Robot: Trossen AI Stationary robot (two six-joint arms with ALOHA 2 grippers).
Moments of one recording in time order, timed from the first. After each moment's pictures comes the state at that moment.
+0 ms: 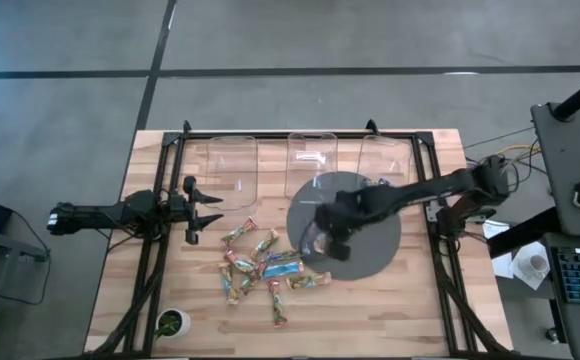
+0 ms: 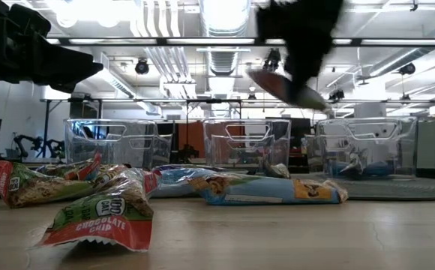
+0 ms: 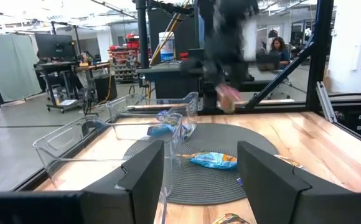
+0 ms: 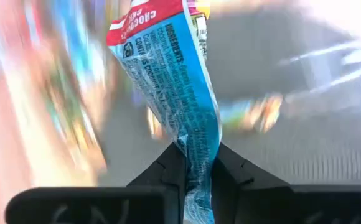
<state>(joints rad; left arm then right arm) -0.01 0.00 0.01 0.04 -0.12 0.07 0.10 1.65 1.34 -0.87 0.09 0.44</state>
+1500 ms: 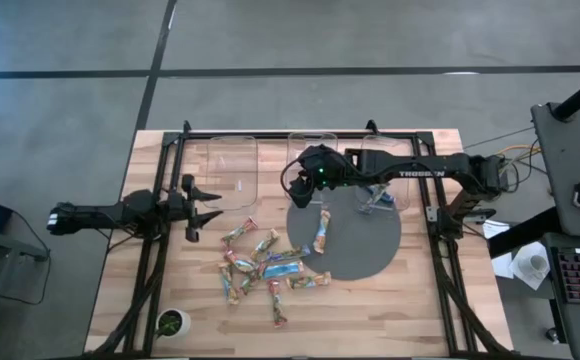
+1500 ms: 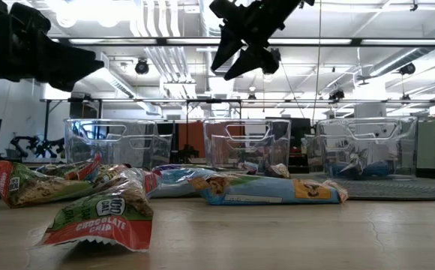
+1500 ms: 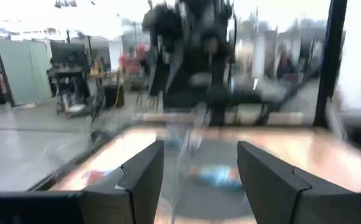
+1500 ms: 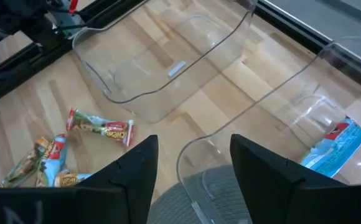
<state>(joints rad) -0.01 0.00 0.01 0.11 -0.16 0.04 -0.13 1.69 1.44 -0.52 0.18 0.52</state>
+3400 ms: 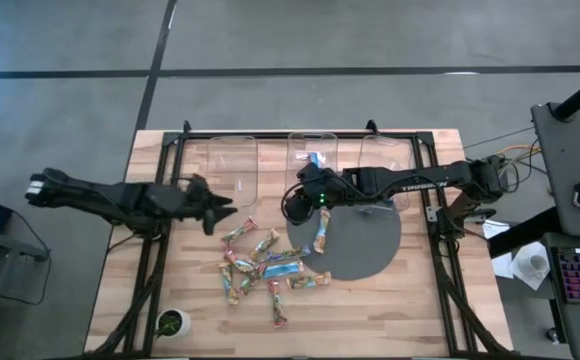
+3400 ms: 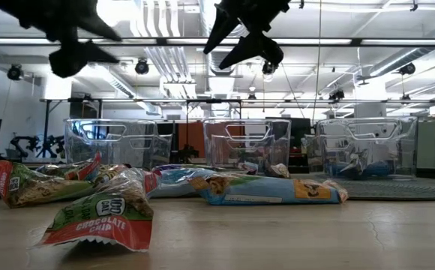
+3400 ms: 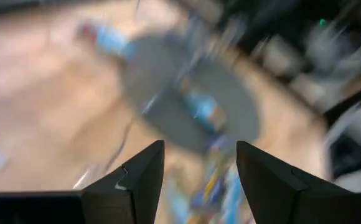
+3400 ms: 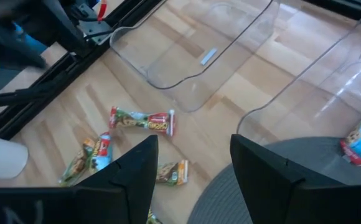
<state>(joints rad) -0.16 0.72 0.58 -0.36 -0.34 -0.73 0.01 1.69 1.44 -0.50 0.26 0.76</state>
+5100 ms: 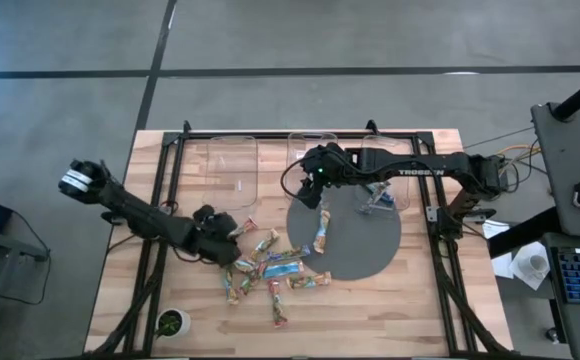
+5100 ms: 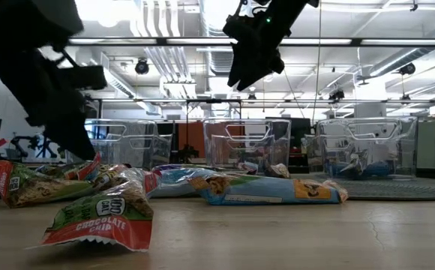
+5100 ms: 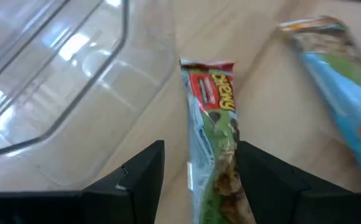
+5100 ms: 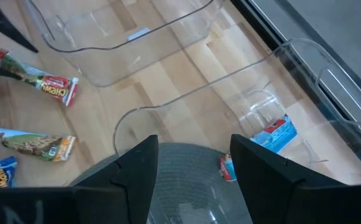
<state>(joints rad) -0.38 1.33 0.57 -0.47 -0.60 -0.91 -0.15 1.69 1.44 -0.64 0.26 0.29</state>
